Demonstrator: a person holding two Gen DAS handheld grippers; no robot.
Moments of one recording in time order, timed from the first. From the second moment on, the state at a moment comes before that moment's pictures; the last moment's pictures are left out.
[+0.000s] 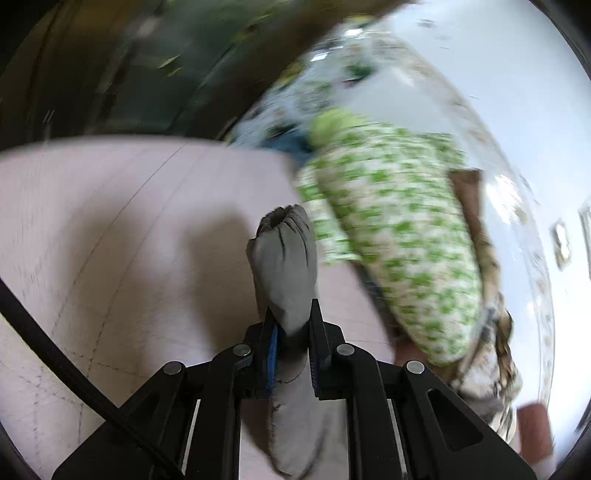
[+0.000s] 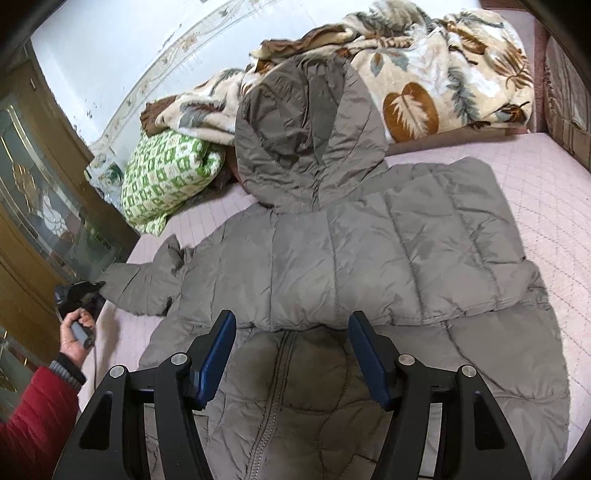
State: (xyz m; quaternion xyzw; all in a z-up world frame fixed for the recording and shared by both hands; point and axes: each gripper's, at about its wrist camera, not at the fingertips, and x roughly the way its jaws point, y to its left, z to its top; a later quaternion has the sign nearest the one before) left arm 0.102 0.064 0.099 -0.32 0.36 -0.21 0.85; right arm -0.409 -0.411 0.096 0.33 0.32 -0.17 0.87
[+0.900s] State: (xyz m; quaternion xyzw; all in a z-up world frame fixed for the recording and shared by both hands) left arm -0.204 -0.234 0.288 -0.10 0.29 -0.51 0.80; right arm -0.530 -0.484 0.151 0.39 0.18 -0.27 0.86
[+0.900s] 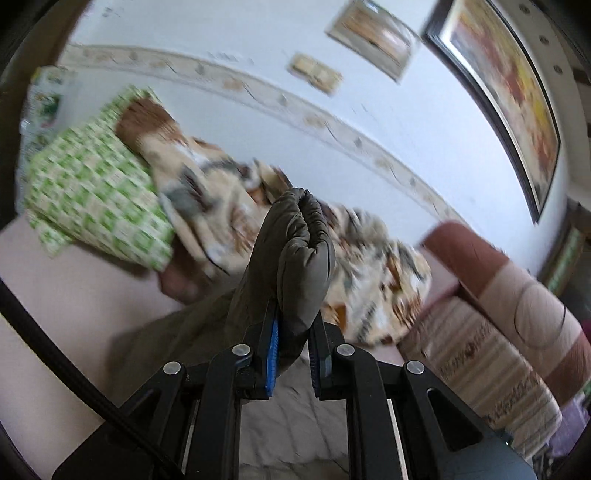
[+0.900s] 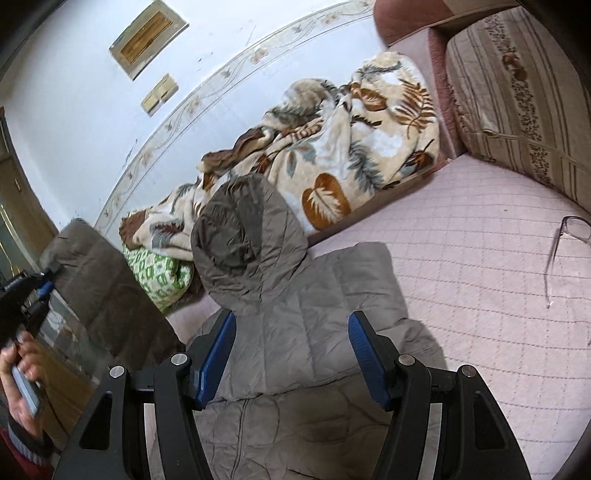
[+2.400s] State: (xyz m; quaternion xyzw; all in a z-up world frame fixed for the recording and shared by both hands) left arm -0.155 -0.245 0.036 0.13 0.42 -0.34 0.83; right arm -0.373 -0.468 0.051 0.23 0.39 -0.27 0.85
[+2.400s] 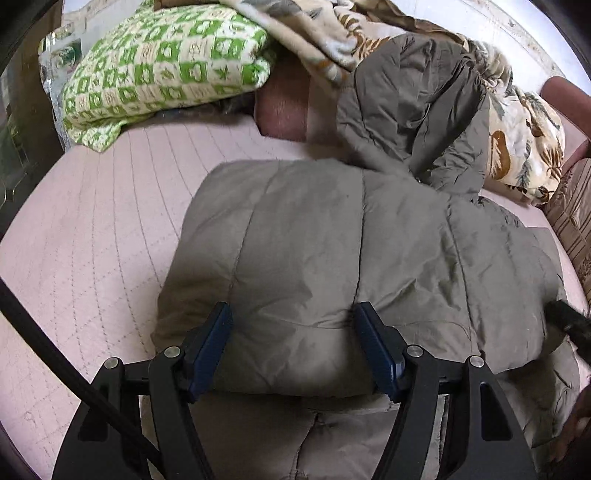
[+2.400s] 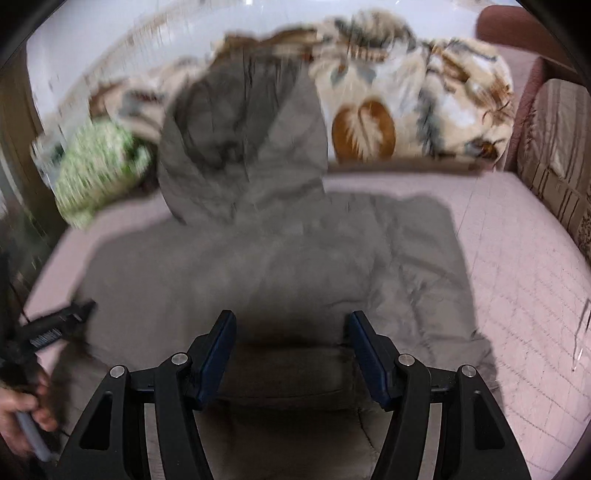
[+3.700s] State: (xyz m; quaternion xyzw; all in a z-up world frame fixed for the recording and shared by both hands) left arm -0.203 -0.258 0.074 0.14 0.36 -0.40 0.83; right arm -0.397 -0.469 0.097 0.22 0.34 -0.34 0.85
